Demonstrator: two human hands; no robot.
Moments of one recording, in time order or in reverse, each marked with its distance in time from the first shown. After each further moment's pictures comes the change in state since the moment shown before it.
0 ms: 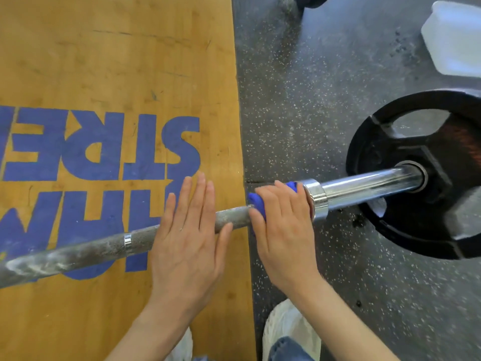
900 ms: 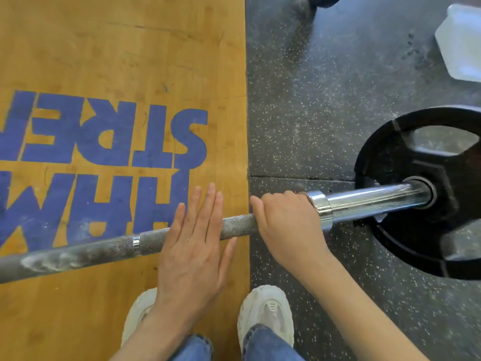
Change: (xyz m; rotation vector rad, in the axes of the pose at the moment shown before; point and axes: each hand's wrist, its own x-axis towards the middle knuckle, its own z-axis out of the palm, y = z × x) left_hand -0.034 0.012 0.001 0.013 -0.011 0.019; right_hand 0.021 -0.006 -0.034 -0.362 -0.527 -0.139
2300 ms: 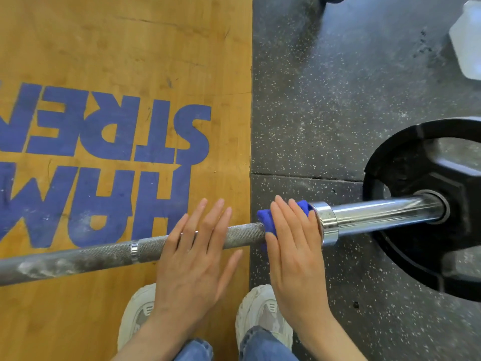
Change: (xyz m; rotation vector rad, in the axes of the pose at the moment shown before) left_hand -0.015 0.005 0.001 0.015 0.008 0.040; right_hand -0.051 -0.008 0.072 0.428 0.610 0.079
